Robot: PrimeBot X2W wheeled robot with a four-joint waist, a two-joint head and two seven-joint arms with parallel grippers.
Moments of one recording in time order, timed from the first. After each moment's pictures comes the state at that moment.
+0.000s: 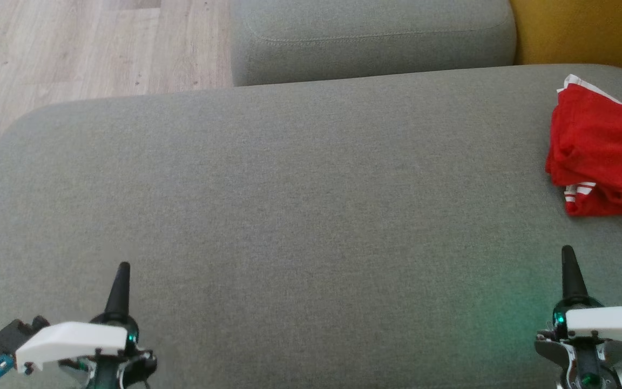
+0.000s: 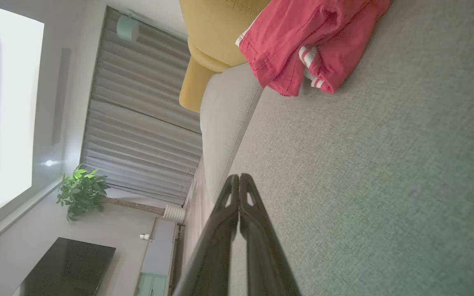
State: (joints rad) left arm 0.01 0.04 0.03 0.29 -1.21 -0.10 0.01; right arm -0.01 -0.04 -0.11 0.30 1.19 0.13 0.01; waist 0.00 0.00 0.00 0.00
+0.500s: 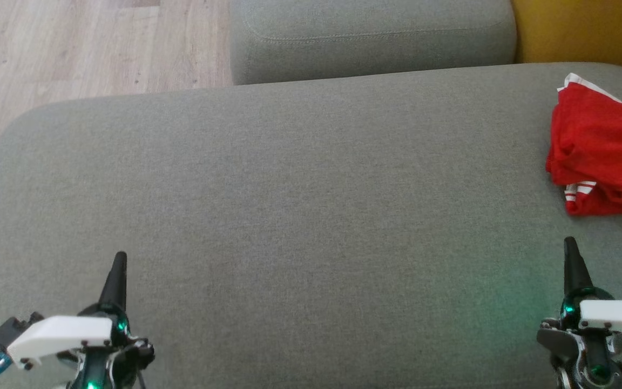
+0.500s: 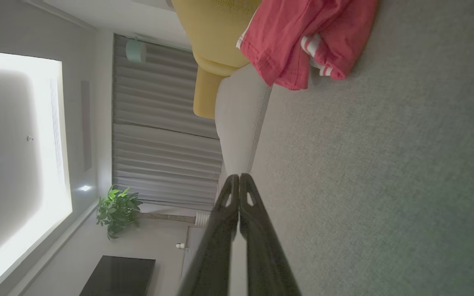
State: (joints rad) left arm -0.02 0.04 0.05 0.29 -1.38 -0.11 0.05; right arm -0.04 -0.04 -0.12 0.30 1.37 0.13 0.05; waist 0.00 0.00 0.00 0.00
